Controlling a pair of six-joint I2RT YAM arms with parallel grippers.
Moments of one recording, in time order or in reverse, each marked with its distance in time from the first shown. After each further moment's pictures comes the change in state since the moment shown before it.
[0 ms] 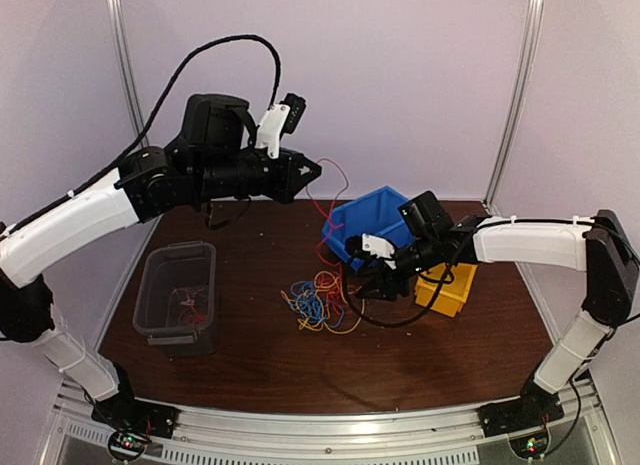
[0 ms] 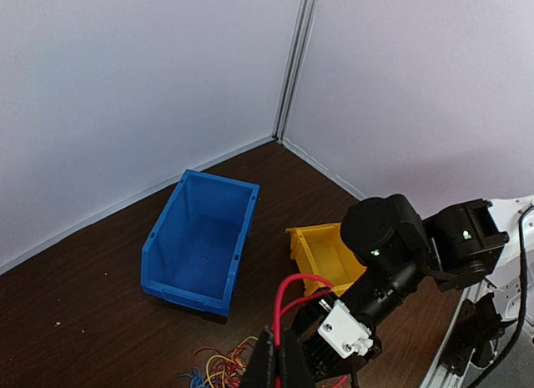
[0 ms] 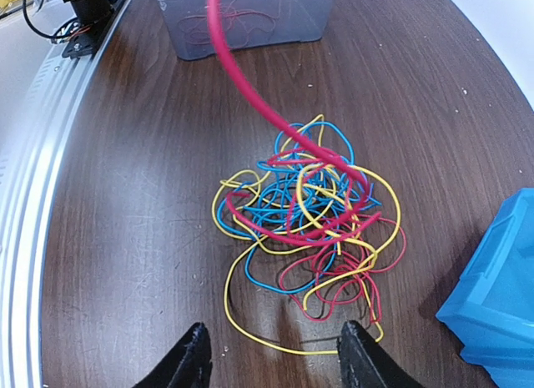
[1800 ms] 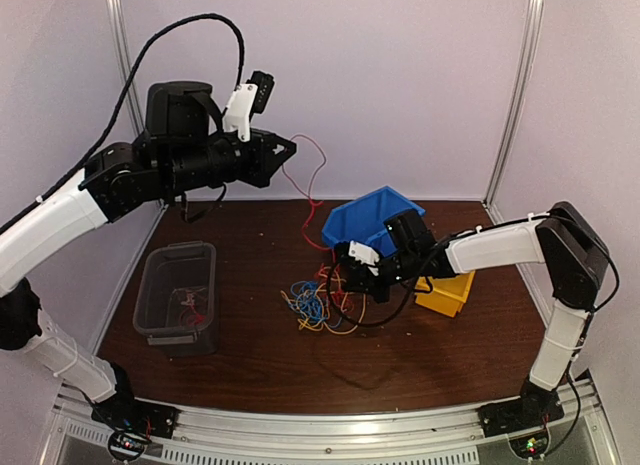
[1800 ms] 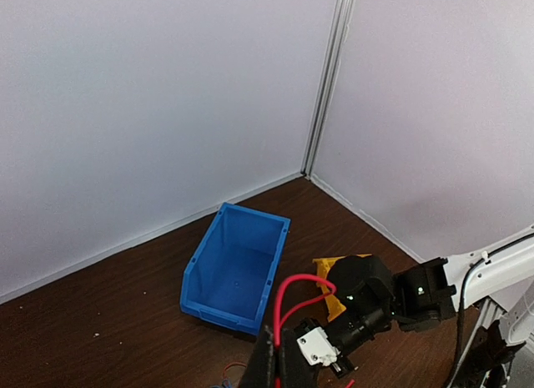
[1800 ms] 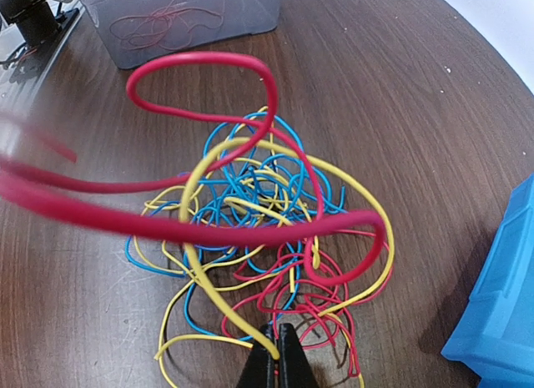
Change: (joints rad) left arm 0.000 -0.103 -0.011 0.000 -0.106 0.027; right arm -0.008 0.196 -0.031 0.322 0.024 0.118
